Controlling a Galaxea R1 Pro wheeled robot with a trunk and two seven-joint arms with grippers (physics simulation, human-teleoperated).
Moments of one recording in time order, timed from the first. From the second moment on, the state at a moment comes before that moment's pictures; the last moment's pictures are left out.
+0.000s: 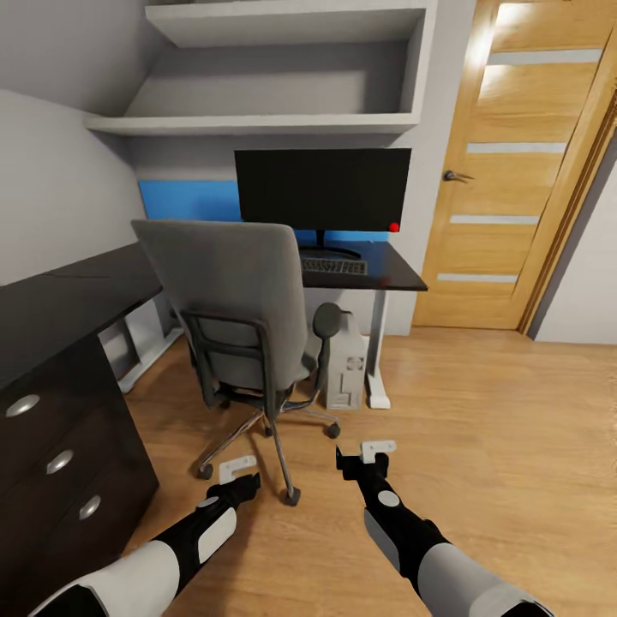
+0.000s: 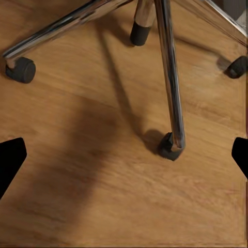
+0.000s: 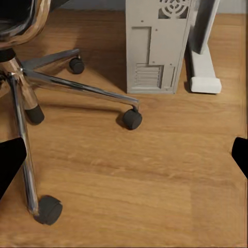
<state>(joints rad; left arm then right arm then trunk) -0.70 -0.04 -0.68 -0.29 0.90 -0.08 0.23 -0.67 0.13 0.36 -0.35 -0.24 -0.23 -0.17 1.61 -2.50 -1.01</state>
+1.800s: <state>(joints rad) -0.59 -0.10 -0.68 -0.05 0.91 -0.45 0.23 -0.38 0.12 0.36 -0.29 -0.23 -0.74 -0.37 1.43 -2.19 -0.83</state>
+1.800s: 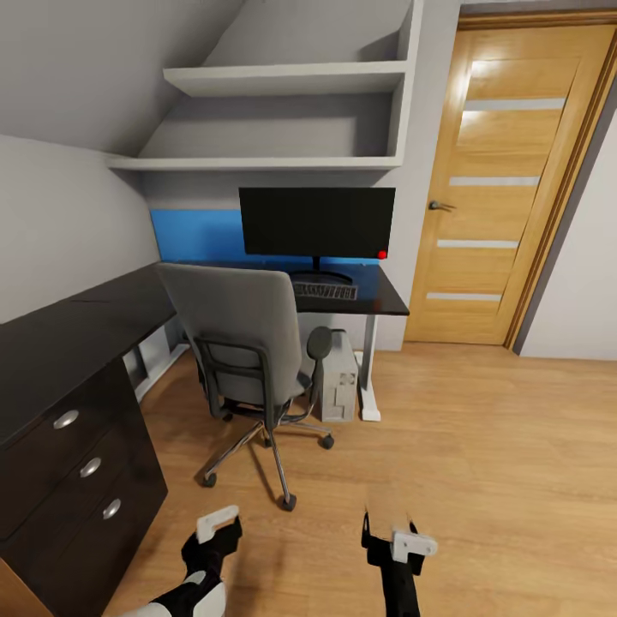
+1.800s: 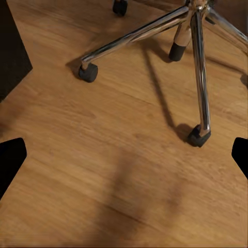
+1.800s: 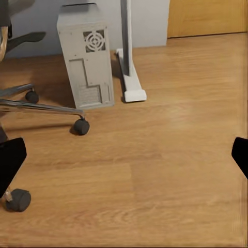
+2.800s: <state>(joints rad) -0.35 -0.07 -0.68 -0.02 0.91 -0.61 0.22 -0.37 0.06 0.36 0.02 -0.24 -0.76 -0.37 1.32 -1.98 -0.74</state>
